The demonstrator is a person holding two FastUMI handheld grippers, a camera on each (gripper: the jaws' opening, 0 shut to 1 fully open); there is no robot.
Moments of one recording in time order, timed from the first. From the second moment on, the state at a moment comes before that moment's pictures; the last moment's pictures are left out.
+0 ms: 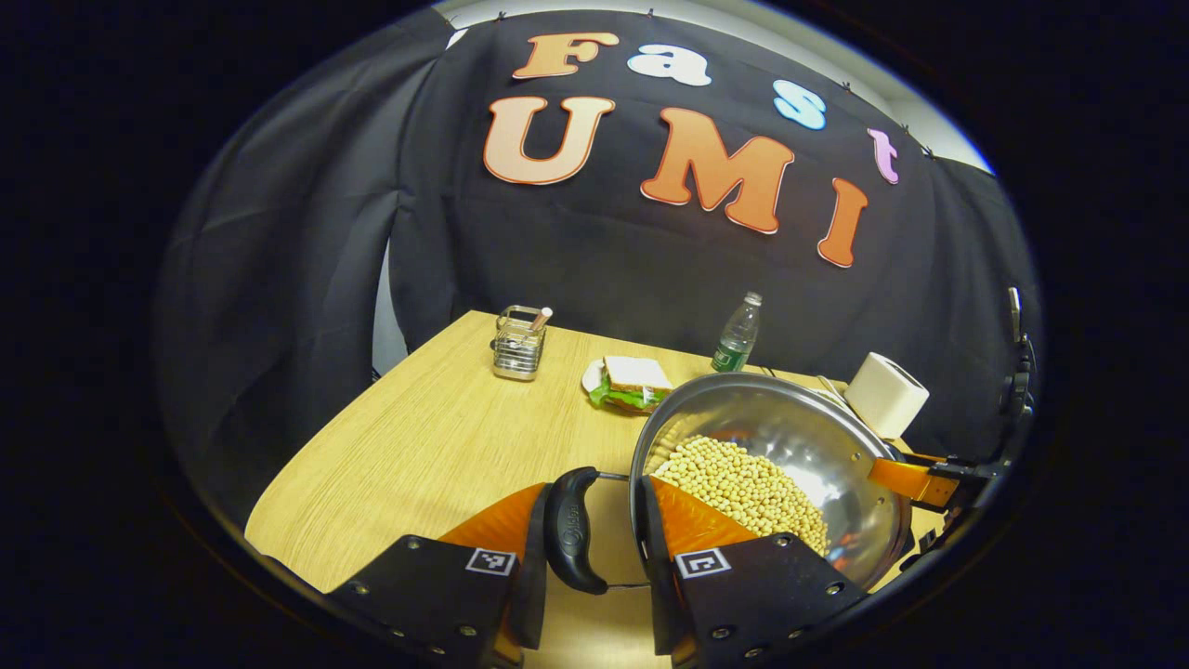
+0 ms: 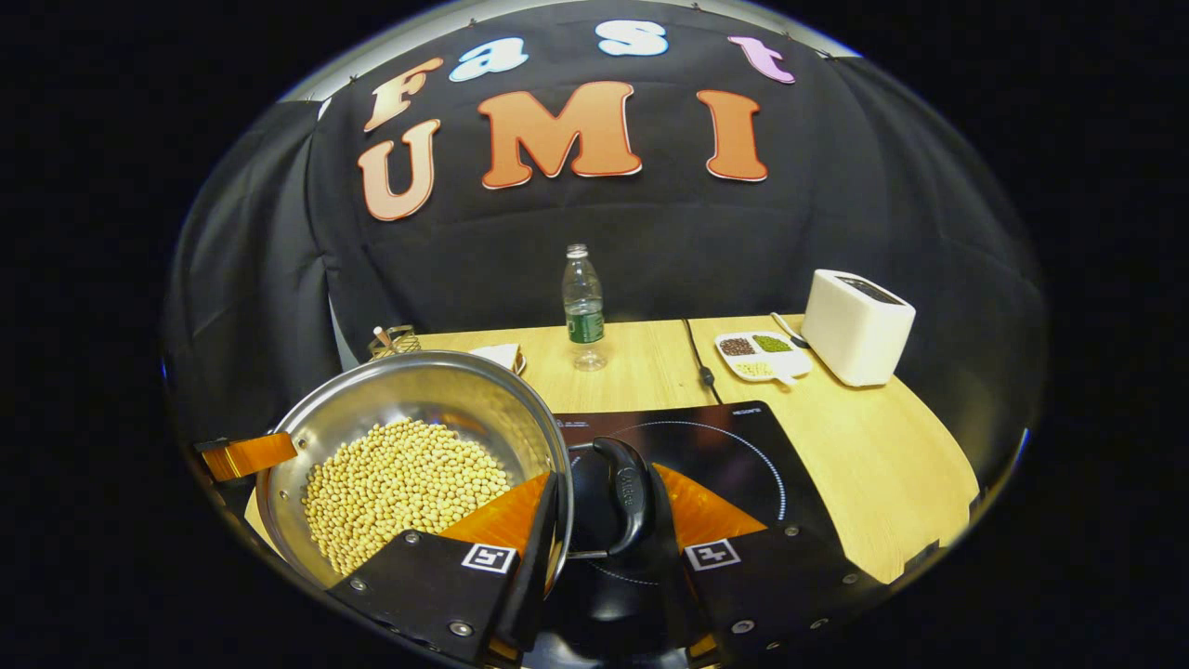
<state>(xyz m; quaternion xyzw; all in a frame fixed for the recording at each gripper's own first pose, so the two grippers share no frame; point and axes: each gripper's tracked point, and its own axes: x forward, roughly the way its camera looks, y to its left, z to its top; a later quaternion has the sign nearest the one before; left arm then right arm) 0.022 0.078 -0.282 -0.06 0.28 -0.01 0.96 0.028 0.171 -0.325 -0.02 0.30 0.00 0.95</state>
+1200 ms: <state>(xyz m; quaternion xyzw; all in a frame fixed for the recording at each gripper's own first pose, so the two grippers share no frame) 0.038 -0.109 -0.315 -0.03 0.34 -0.10 0.94 0.017 0.005 -0.321 0.01 0.31 -0.09 0.95</state>
